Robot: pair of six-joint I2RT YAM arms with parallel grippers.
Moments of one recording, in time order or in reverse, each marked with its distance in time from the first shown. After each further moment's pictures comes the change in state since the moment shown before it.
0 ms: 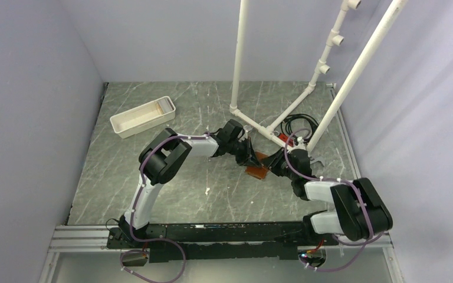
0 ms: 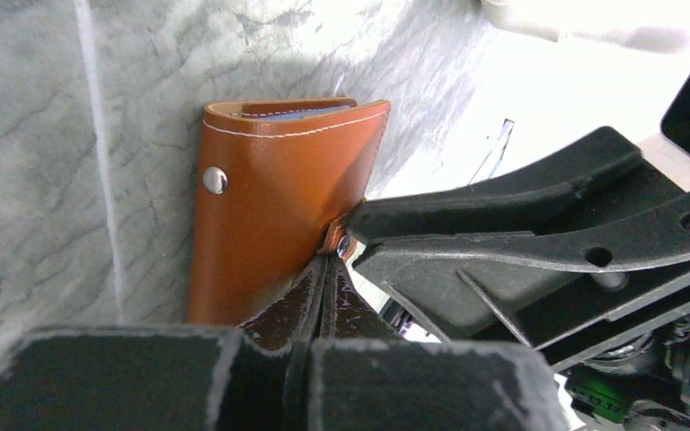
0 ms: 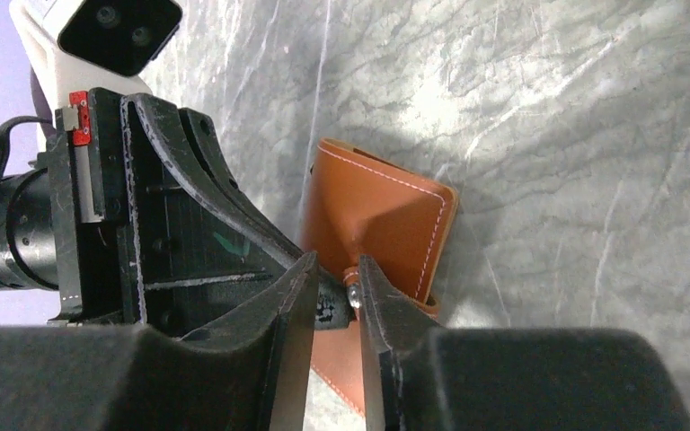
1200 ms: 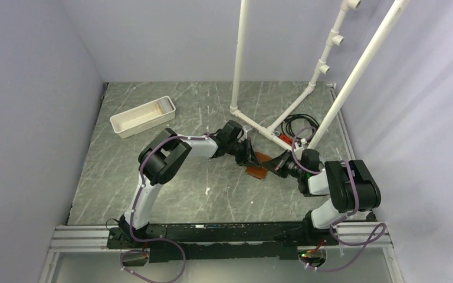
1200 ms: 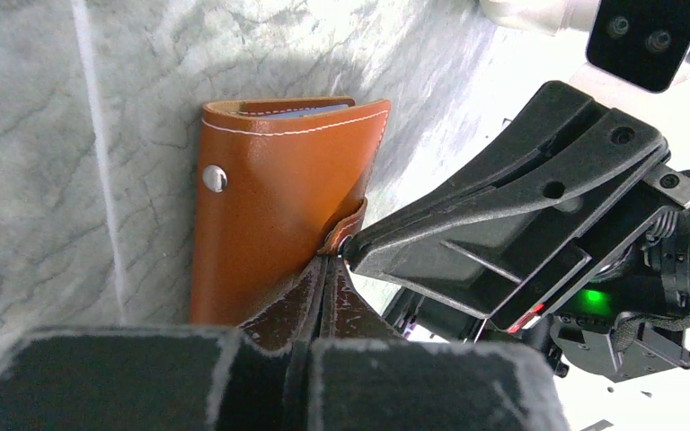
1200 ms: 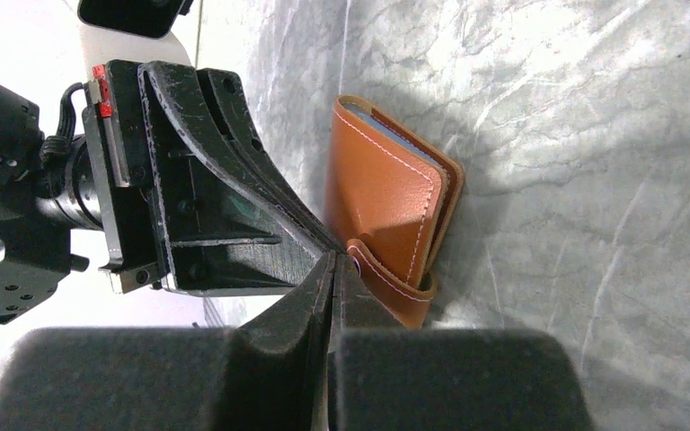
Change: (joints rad) left arm 0.000 -0.006 -0.023 0.037 0.000 0.007; right arm -0.232 0.191 0.003 0.156 -0.462 0.036
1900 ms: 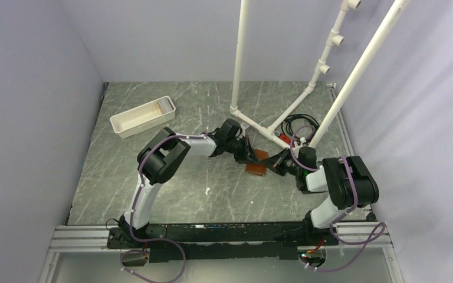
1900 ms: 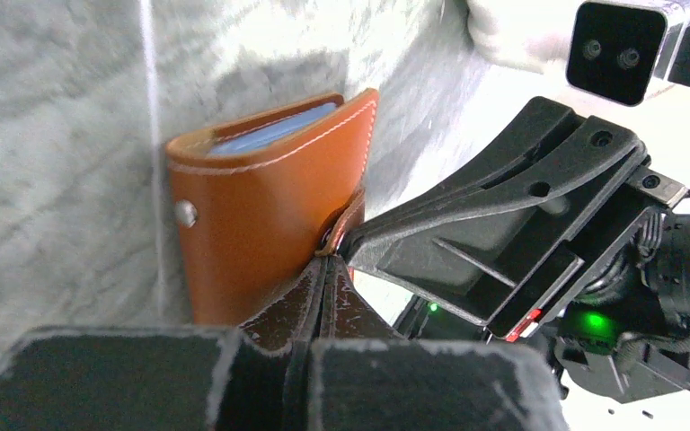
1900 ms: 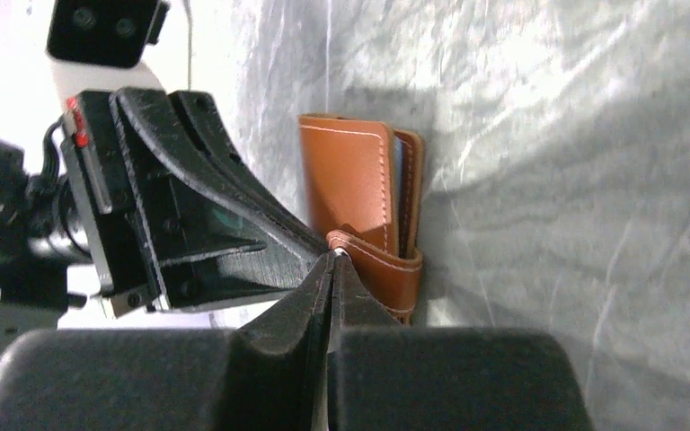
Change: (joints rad) left arm 0.011 -0.005 -0.006 0.013 -0.031 0.000; right arm 0.022 0.069 0.007 0.051 0.059 0.062
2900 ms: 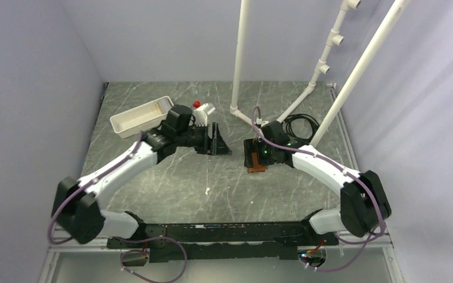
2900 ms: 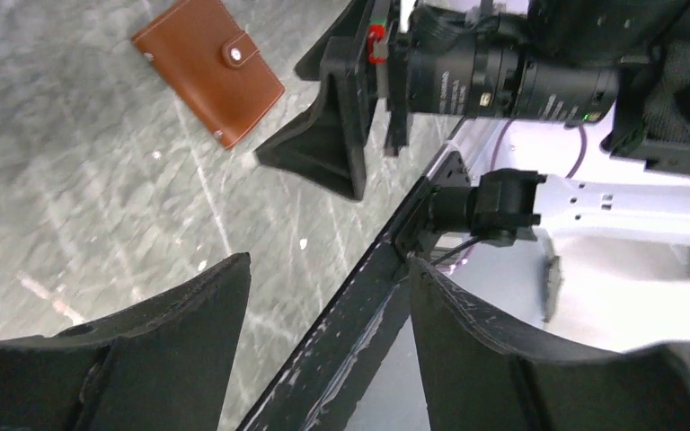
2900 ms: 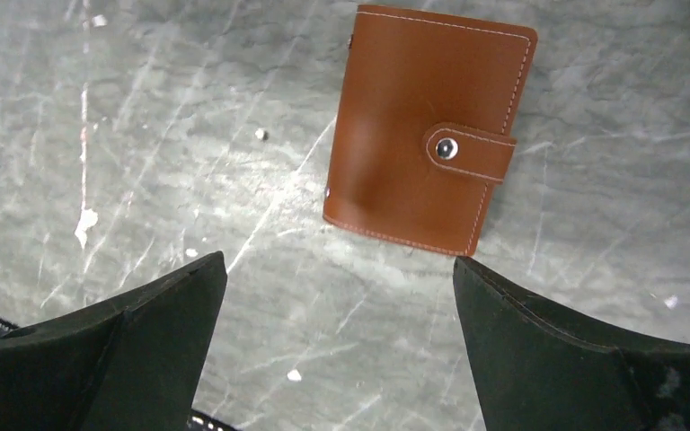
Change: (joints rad) left arm 0.148 -0.795 -0.286 -0.338 -0.005 0.402; right arm 0.439 -0.217 0.643 -1.300 0.503 -0.639
